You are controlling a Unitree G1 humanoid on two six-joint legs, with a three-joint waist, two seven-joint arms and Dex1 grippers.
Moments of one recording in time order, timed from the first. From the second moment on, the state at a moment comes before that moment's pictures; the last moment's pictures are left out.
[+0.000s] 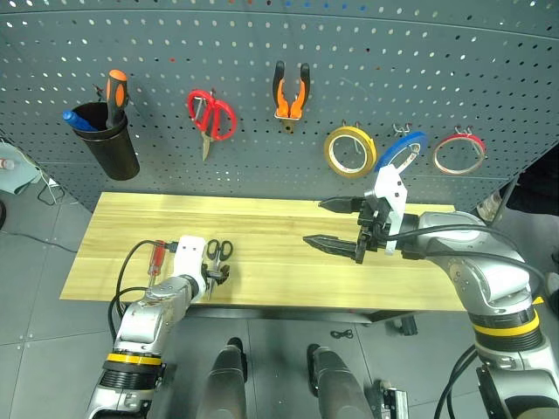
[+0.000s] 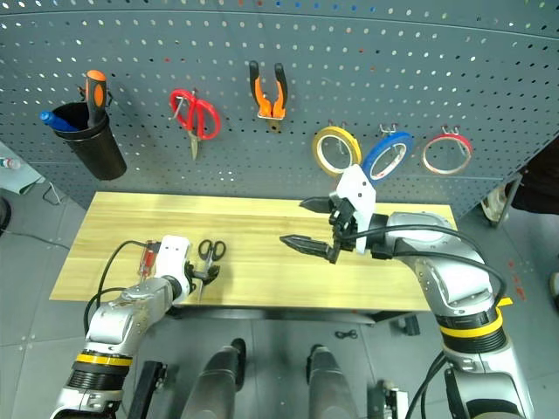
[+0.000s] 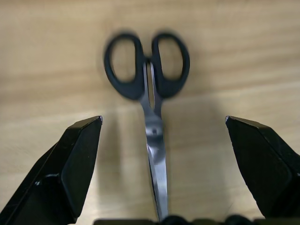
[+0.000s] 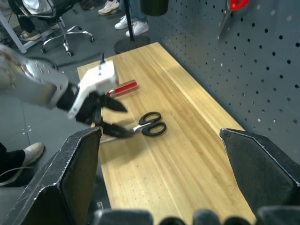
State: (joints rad) left arm -0.25 0.36 0.00 0.00 -0.30 0.79 -0.14; right arm -0.54 -0.63 0.06 -0.33 0.51 0.68 0.90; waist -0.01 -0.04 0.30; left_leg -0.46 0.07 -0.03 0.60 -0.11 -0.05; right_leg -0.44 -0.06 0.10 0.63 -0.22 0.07
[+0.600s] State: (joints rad) left arm -0.27 0.32 0.01 0.04 -0.24 0.81 -0.18; right arm -0.54 -0.65 0.06 -0.41 0.56 0.73 0.87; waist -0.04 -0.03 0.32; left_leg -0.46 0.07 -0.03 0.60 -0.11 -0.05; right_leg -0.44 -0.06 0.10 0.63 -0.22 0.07
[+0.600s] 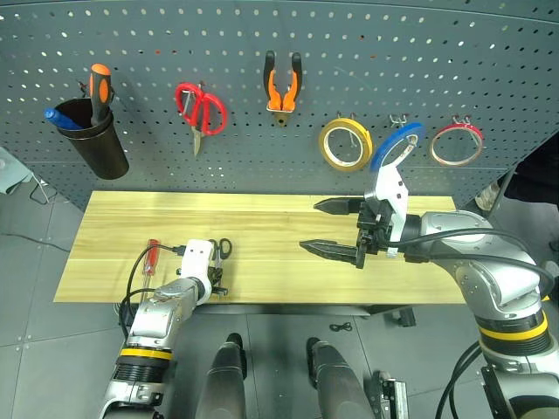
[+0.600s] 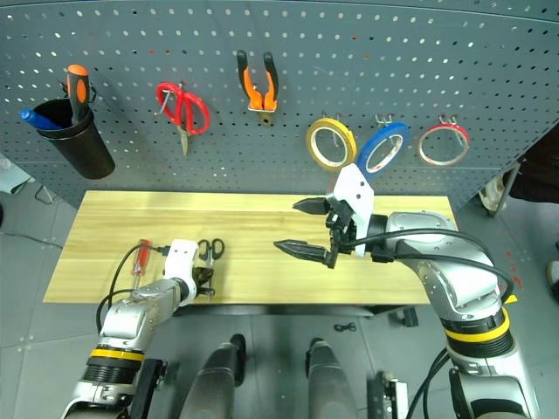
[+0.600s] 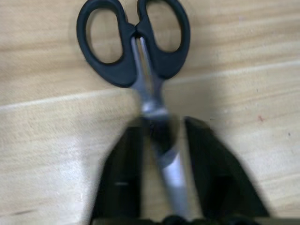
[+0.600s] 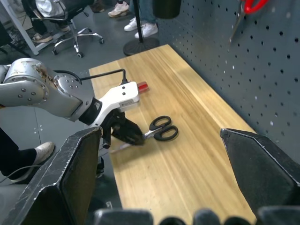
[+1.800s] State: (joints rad) left arm -0.28 0.29 0.09 -0.56 -0.12 0.46 -0.13; right arm -0.74 -0.48 -0.02 -0.34 0.57 0.54 0.74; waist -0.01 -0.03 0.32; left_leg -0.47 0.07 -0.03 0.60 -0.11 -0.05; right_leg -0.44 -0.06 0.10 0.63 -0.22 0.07
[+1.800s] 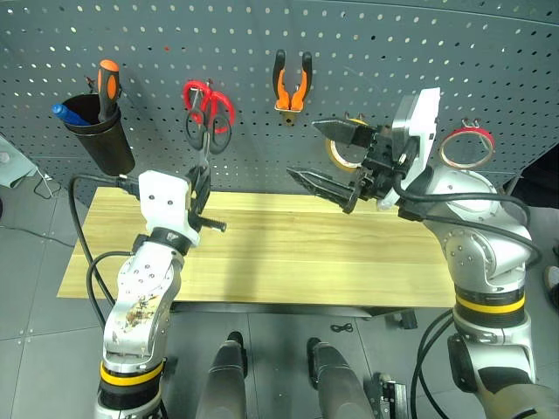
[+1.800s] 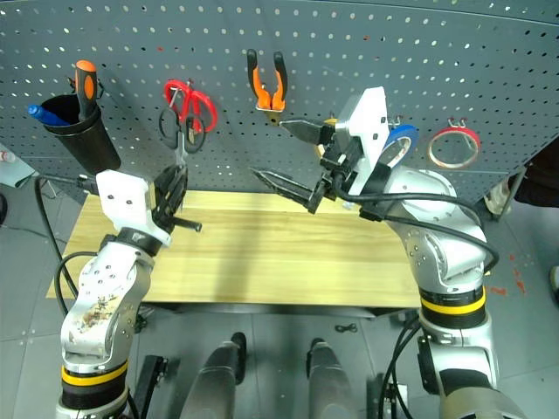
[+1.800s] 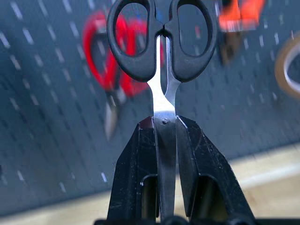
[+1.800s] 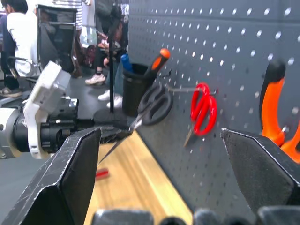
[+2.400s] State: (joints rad) left arm -0.43 0.29 0.09 -0.34 -0.08 0.46 -0.13; right arm -0.77 -0.49 -0.02 -0.30 0.56 0.51 0.74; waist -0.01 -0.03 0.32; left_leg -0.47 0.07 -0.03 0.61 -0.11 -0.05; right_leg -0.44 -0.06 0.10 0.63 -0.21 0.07
